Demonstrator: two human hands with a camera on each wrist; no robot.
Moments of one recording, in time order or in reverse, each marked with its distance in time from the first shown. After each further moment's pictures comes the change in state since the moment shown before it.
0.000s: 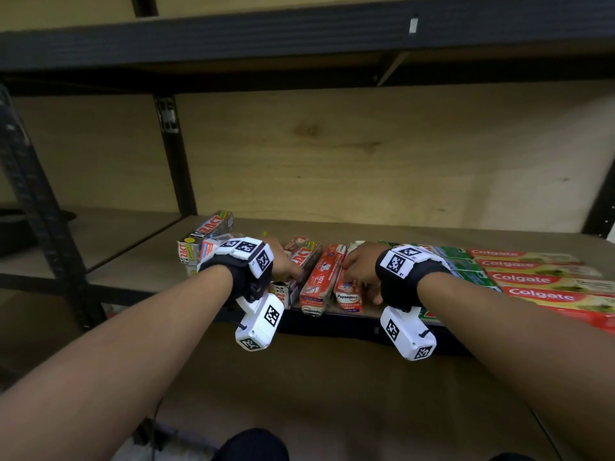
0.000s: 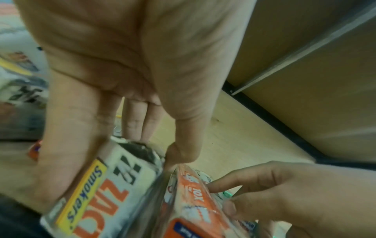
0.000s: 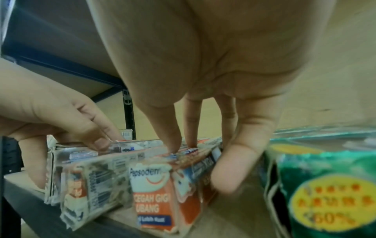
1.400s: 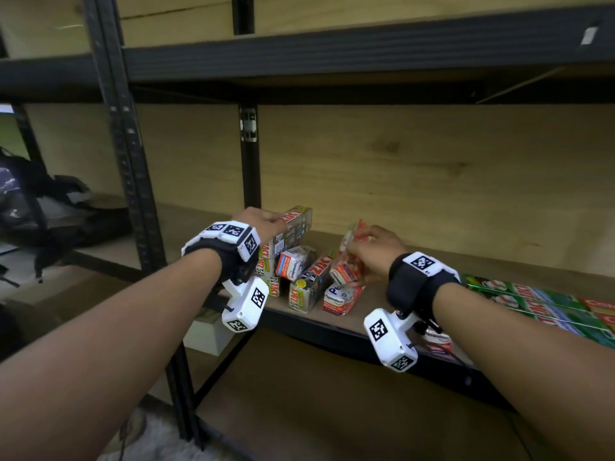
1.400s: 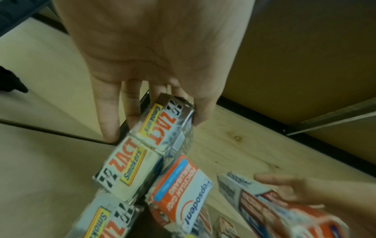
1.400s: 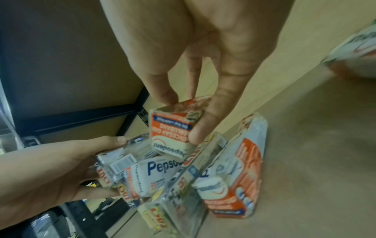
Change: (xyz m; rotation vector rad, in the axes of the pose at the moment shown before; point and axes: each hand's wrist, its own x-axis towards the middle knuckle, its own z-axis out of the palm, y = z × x) left_hand 0.004 -0.126 -0.096 -0.254 0.475 -0.031; right_hand 0.029 -0.128 0.027 0.902 0.172 -0.153
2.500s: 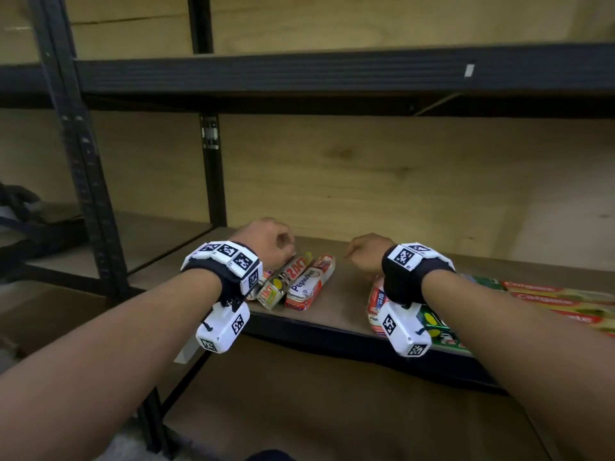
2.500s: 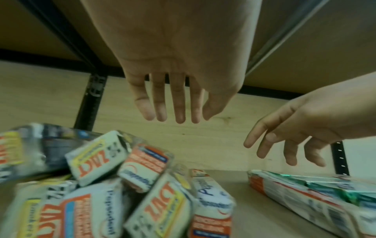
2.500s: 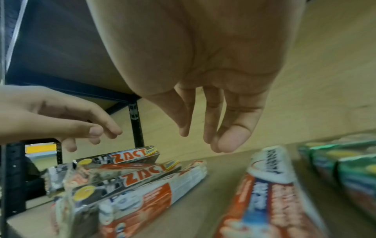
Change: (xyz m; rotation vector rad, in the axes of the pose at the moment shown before) left_hand -0.041 0.056 0.037 0.347 -0.065 0.467; right_hand -0.037 -0.013 -0.075 -0.818 -0.104 -0.055
